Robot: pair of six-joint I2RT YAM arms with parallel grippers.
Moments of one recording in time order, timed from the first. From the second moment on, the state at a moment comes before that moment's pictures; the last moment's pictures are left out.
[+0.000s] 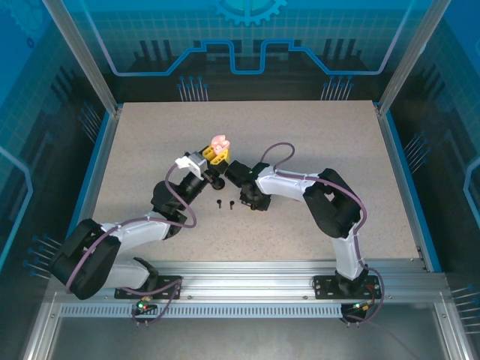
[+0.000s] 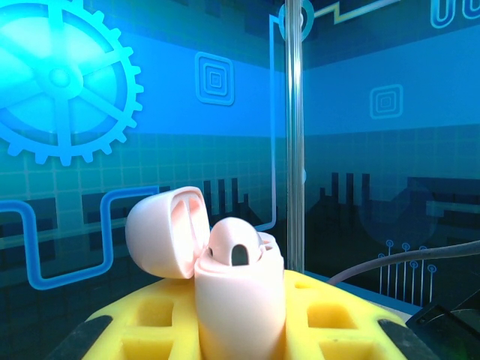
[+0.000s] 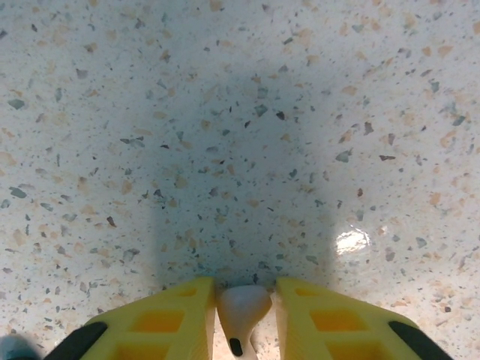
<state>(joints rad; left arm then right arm) -0.53 1.31 0.45 1.27 0.15 -0.04 0.82 2.03 1.40 -0.83 0.21 1.23</state>
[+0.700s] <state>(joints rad) -0.53 1.31 0.45 1.27 0.15 -0.04 0.82 1.83 1.23 -0.72 0.29 1.14</state>
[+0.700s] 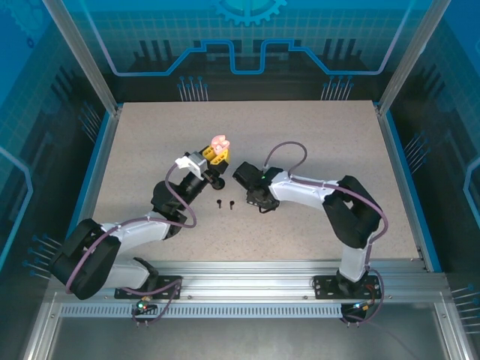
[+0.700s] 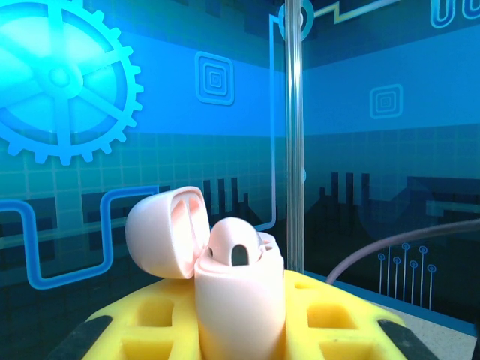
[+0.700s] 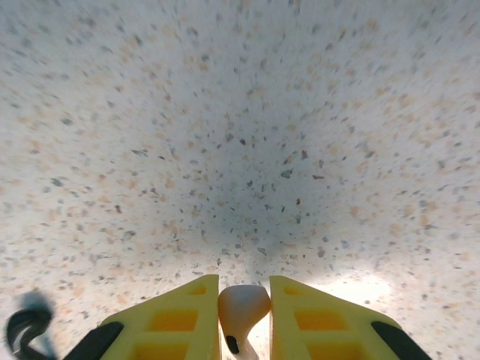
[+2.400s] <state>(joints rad) -0.55 1.37 0.46 1.27 0.29 -0.06 0.93 1.34 1.47 -0.44 0.35 0.53</state>
